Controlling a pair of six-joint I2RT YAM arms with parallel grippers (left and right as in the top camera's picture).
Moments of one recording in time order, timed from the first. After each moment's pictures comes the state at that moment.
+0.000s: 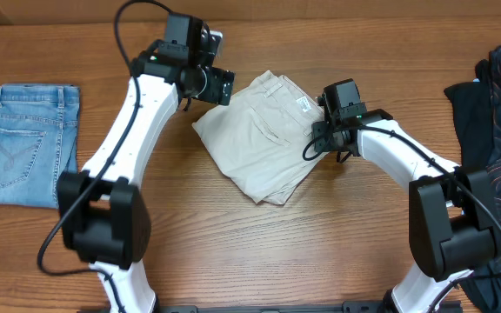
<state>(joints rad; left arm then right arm) -0.24 1.98 1.72 -0.79 0.15 0.01 0.27 1.88 1.17 -0.49 0.02 0.15</state>
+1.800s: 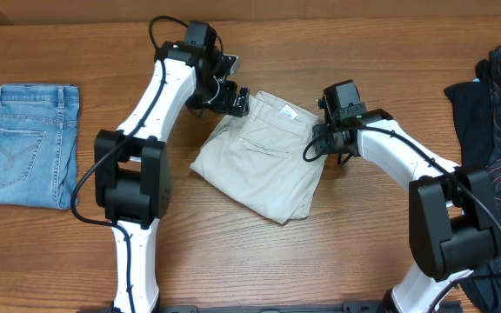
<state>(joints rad) -0.25 2.29 1.96 -1.01 0.32 0.03 0.27 1.88 1.17 -0.52 0.02 0.15</state>
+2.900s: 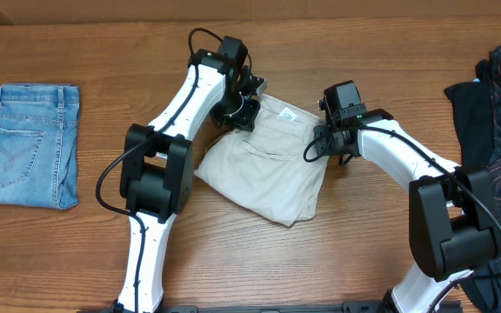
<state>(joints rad) -0.34 2.40 2.04 -1.13 0.31 0.10 0.27 1.88 1.17 -0.54 0.04 0.15</state>
